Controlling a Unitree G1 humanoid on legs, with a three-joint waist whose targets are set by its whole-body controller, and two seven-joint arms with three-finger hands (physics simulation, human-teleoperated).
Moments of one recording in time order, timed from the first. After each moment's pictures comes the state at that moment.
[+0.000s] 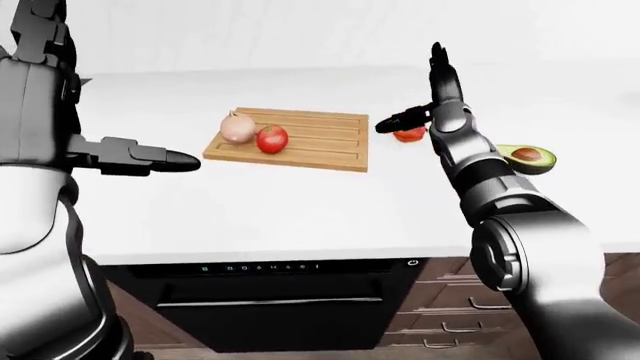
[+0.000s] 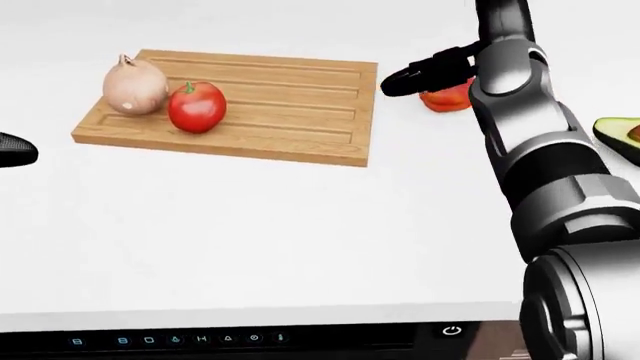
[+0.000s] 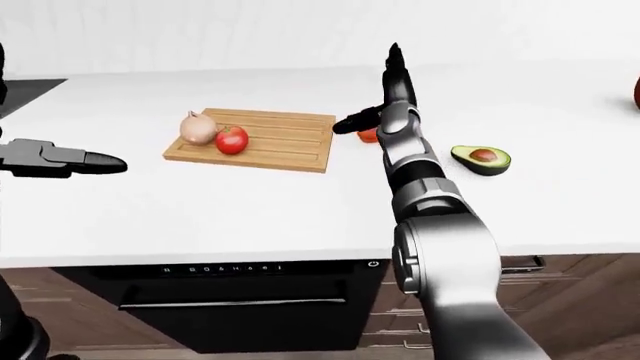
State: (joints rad) left arm -0.57 0.48 0.32 -0.65 0.33 0.86 -0.33; right arm -1.34 -0.29 -0.14 1.36 -0.35 -0.02 -0.20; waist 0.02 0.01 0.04
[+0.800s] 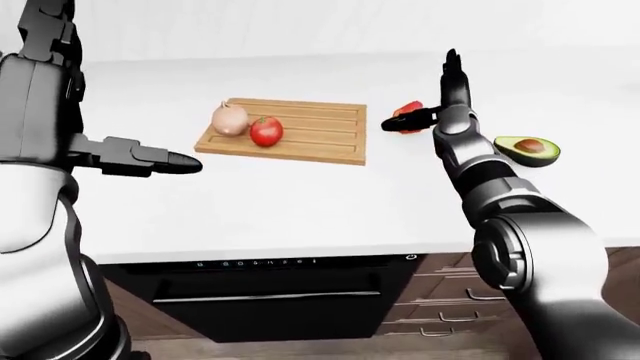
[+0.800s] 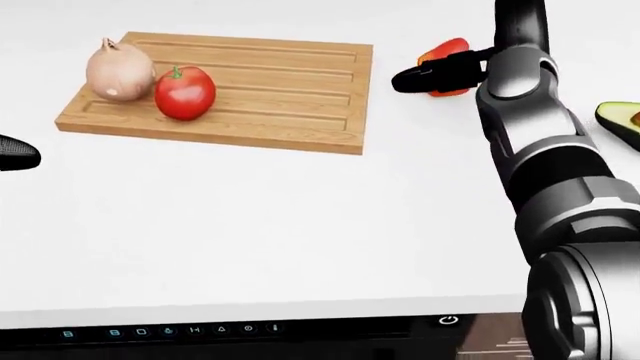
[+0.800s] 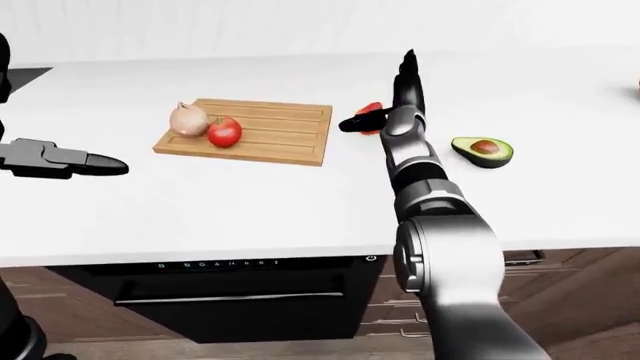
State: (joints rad) left arm -0.58 0.50 0.31 -0.65 0.33 0.86 -0.36; right arm -1.34 -0.29 -0.20 1.39 -0.33 0.00 -0.28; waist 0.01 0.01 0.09
